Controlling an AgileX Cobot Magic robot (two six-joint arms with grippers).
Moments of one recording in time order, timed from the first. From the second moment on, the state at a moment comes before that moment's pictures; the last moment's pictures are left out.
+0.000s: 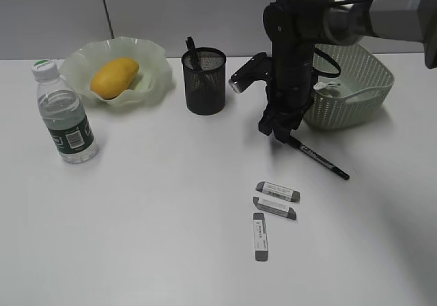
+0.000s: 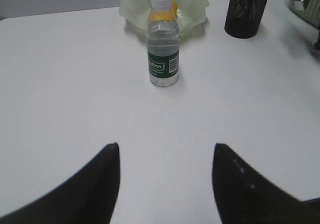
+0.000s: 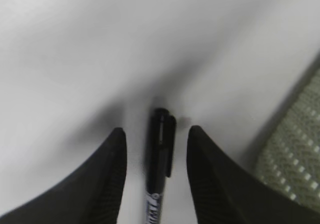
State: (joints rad) left arm -0.03 -0.01 -0.53 -0.14 1.07 0.12; right arm 0.46 2.39 -1.87 -0.13 1.05 -0.35
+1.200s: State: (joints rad) left arm -0.03 -0.01 -0.53 -0.14 1.07 0.12; right arm 0.44 2.37 -2.10 -0.04 1.17 -0.20
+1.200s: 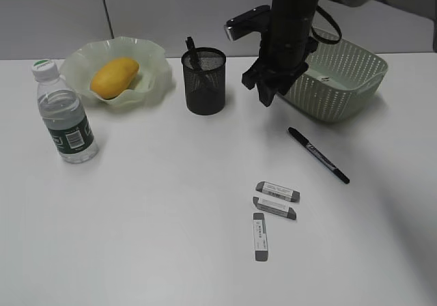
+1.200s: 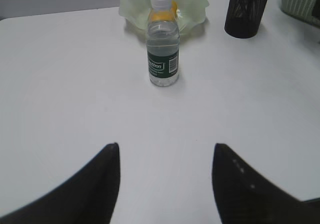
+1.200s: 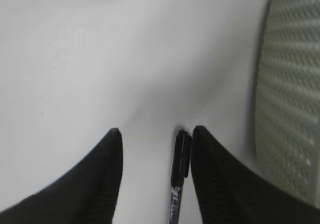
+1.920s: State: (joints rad) left arm -0.03 -0.01 -0.53 -0.14 1.07 0.12; right arm 0.43 2.26 -2.04 0.08 1.21 -0.04
